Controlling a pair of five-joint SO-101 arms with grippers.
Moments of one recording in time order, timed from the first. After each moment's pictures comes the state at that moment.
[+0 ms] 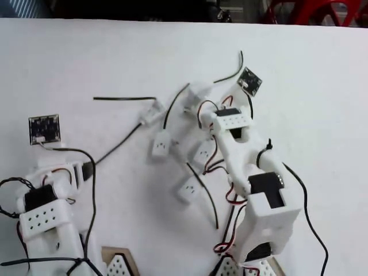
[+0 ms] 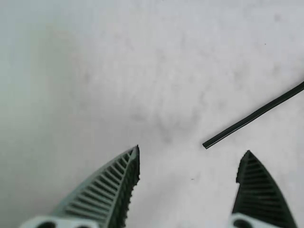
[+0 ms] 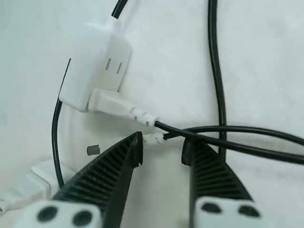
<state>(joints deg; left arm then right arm) -30.1 -56.8 74.0 49.9 -13.8 -13.9 16.7 20.2 30.1 -46.2</state>
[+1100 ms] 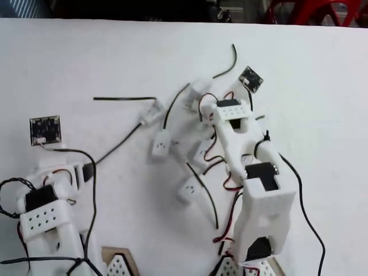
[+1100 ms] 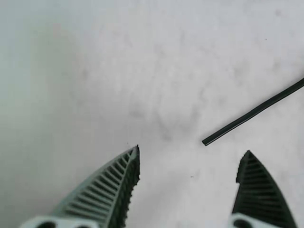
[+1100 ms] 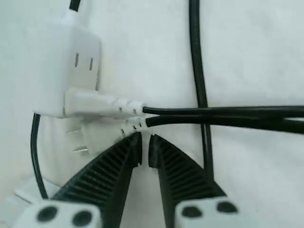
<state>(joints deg) -30.1 -56.8 74.6 49.8 -13.8 -12.5 24.0 9.9 38.9 -48.5</state>
